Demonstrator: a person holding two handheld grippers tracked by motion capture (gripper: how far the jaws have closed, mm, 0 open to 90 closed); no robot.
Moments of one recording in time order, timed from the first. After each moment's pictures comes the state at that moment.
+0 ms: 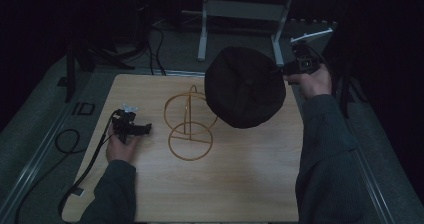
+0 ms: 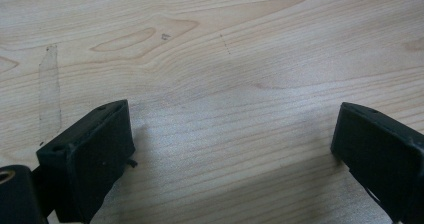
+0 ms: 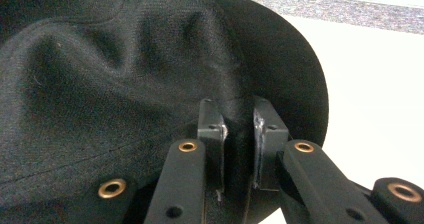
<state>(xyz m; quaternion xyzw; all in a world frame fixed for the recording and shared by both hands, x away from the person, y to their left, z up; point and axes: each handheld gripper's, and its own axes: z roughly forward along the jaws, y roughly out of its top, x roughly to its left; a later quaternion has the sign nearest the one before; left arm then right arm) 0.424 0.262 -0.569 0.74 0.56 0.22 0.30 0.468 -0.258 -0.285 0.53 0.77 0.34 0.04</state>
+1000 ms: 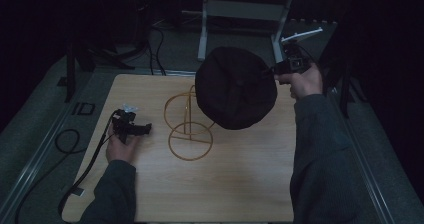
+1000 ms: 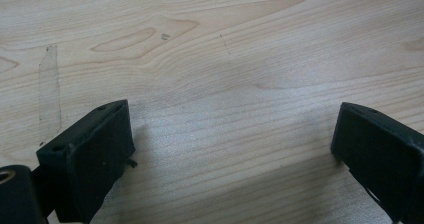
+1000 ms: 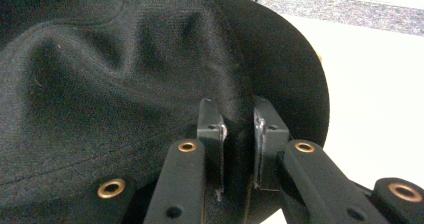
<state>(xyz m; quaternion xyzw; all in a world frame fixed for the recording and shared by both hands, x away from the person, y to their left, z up) 0.424 0.262 -0.569 0.74 0.56 0.22 0.30 0.468 -0.235 -0.285 0.52 0.78 0.35 0.03</state>
